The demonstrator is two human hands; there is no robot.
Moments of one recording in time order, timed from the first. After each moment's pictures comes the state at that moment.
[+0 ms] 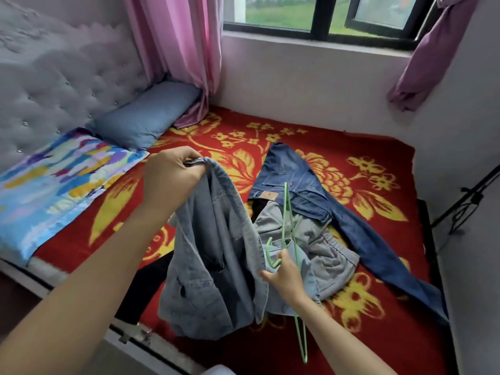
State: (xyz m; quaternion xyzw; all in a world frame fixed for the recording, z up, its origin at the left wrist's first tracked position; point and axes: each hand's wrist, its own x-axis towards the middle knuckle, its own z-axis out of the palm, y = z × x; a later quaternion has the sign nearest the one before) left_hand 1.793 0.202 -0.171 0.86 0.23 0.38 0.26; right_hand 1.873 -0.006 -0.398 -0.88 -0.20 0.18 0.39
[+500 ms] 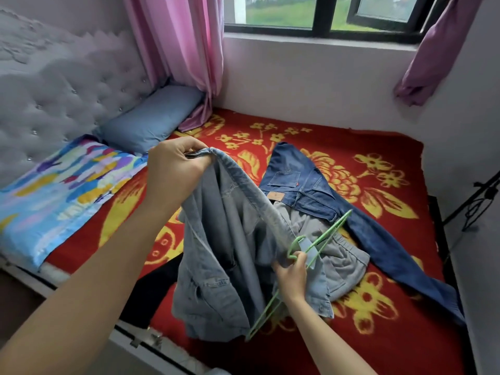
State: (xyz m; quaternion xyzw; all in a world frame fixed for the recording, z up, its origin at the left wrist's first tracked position) left_hand 1.797 0.200 -0.152 0.84 0.21 0.39 0.31; right_hand 1.858 0.019 -0.396 -0.84 0.00 0.10 0.53
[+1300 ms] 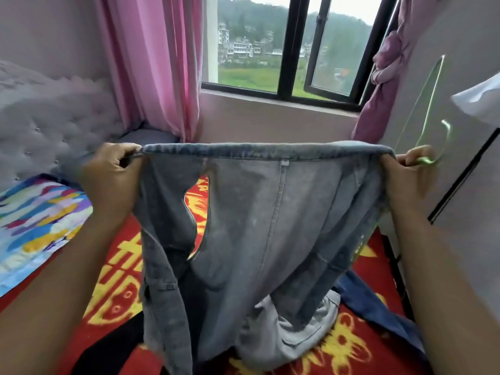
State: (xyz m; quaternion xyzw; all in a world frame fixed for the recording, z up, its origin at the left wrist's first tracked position) left_hand 1.790 0.287 -0.126 0.78 0.23 0.55 0.21; right_hand 2.002 -0.071 -0.103 -0.72 -0.08 -0.27 0.63
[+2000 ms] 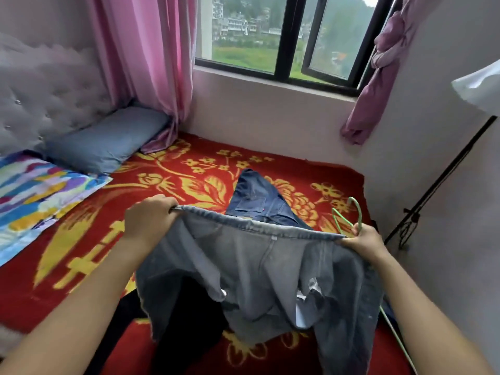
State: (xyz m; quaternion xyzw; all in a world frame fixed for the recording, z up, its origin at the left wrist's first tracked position) left_hand 1.797 0.267 -0.224 0.94 0.23 0.21 0.09; right_hand 2.002 -0.119 -0.251 -0.93 -0.07 0.04 0.36
